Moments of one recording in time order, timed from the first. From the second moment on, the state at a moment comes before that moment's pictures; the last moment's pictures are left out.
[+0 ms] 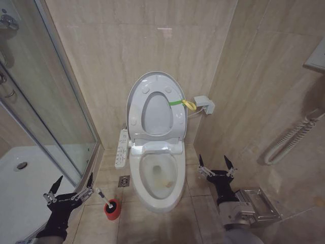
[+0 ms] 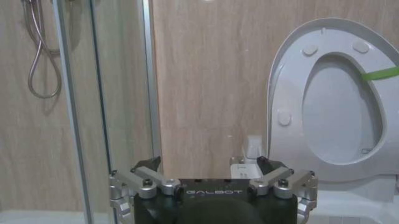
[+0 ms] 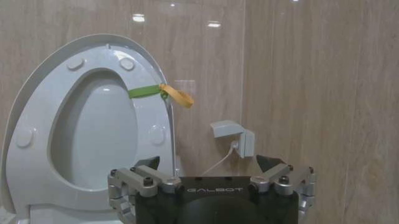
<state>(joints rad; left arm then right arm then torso) 1.89 -1.38 -0.78 -2.44 -0.29 0.05 -0.09 -1.61 1.49 0.49 2.30 0.03 -0.06 0.19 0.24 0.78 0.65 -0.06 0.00</state>
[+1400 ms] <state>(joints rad) 1.89 -1.38 -0.78 -2.44 -0.29 0.05 -0.08 -1.61 1.49 0.49 2.30 0.03 -0.06 0.19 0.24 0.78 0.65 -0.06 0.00</state>
